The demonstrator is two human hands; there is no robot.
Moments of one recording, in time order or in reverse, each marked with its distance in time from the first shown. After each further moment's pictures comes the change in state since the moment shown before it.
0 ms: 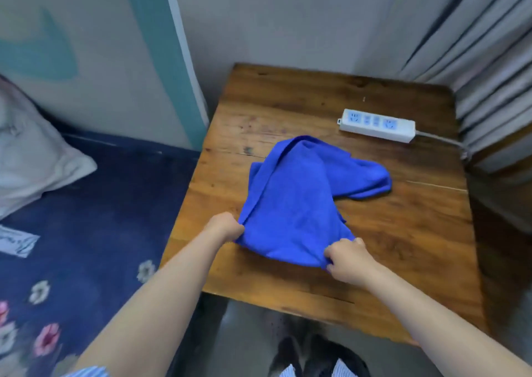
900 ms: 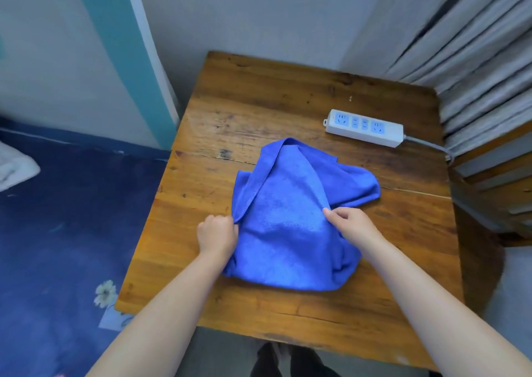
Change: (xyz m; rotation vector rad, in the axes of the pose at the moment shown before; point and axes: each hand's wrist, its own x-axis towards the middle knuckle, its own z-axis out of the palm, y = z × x) left_hand 0.063 0.018 0.040 0.222 0.439 0.221; right_hand 0.056 0.045 -0.031 1.137 0.323 0.344
